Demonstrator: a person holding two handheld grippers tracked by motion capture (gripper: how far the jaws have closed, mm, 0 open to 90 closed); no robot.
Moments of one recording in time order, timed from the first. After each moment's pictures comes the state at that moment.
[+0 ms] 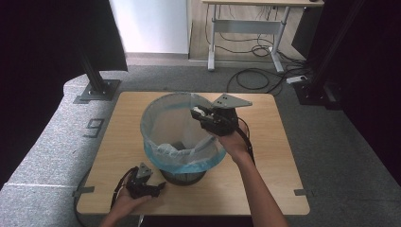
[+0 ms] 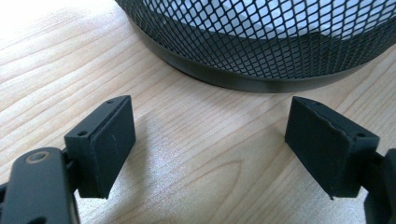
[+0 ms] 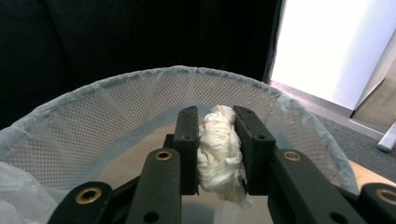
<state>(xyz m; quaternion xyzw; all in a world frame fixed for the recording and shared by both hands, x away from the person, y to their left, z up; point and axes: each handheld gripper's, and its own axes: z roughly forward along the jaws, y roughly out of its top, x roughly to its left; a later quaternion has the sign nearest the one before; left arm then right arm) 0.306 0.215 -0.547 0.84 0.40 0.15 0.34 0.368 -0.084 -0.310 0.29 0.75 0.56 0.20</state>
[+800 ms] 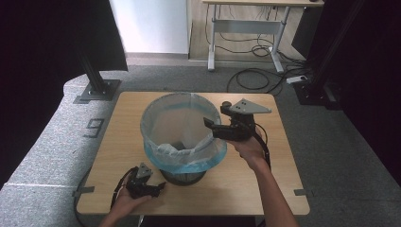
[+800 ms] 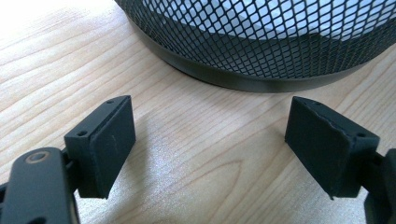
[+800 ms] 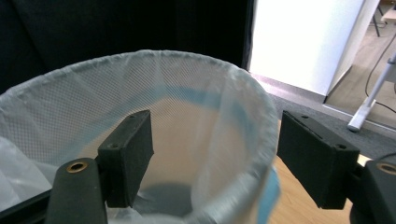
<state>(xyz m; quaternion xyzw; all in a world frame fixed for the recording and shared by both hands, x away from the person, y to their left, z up) 0.306 0.215 -0.547 0.84 0.40 0.15 0.34 0.353 -0.128 -0.316 0.34 0.73 0.55 0.22</state>
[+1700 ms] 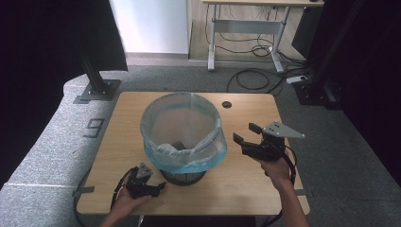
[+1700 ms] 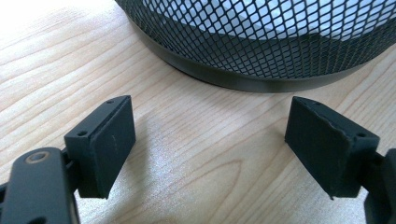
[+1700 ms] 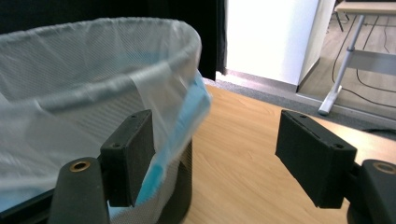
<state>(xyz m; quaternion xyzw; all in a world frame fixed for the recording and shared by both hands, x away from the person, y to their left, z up) 0.306 0.215 -0.547 0.84 0.40 0.15 0.34 0.319 -0.204 -0.362 0.38 0.71 0.55 0.25</state>
